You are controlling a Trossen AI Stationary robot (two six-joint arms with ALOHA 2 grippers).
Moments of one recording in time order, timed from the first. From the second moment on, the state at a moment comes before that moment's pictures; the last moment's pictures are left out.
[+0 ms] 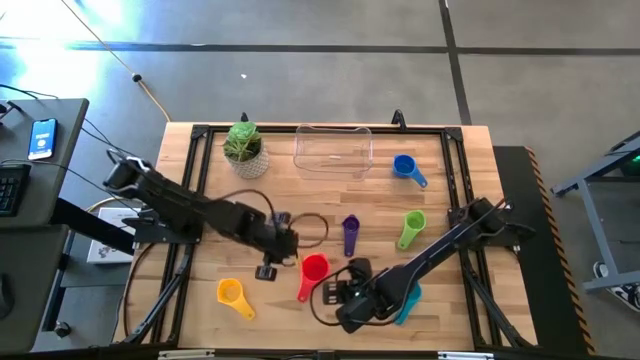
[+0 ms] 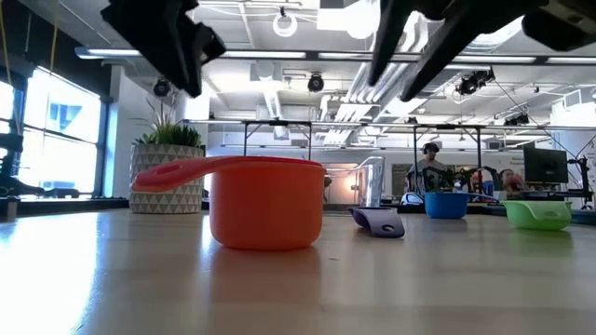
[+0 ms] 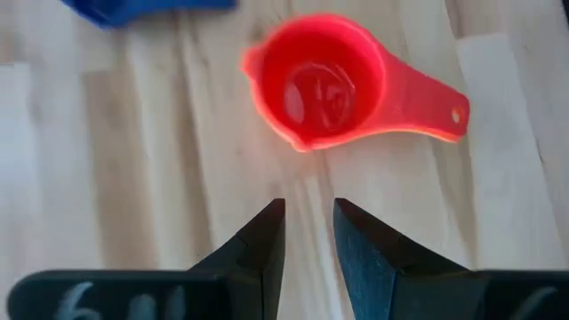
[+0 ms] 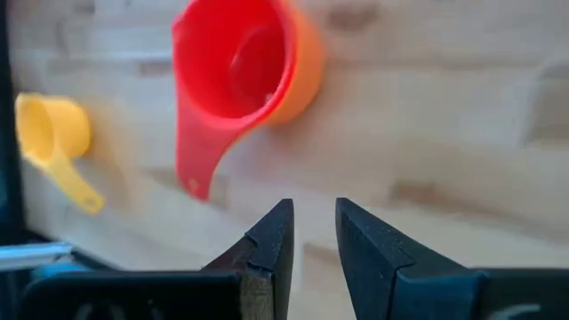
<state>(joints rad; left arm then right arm) -0.33 1.53 1.14 -0.71 -0.09 -0.12 0.60 2.02 1.64 -0.84 0.38 2.07</state>
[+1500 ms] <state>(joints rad) 0.33 1.20 1.14 -0.81 -0.12 0.07 -0.70 1.48 1.42 -1.17 0.01 0.27</state>
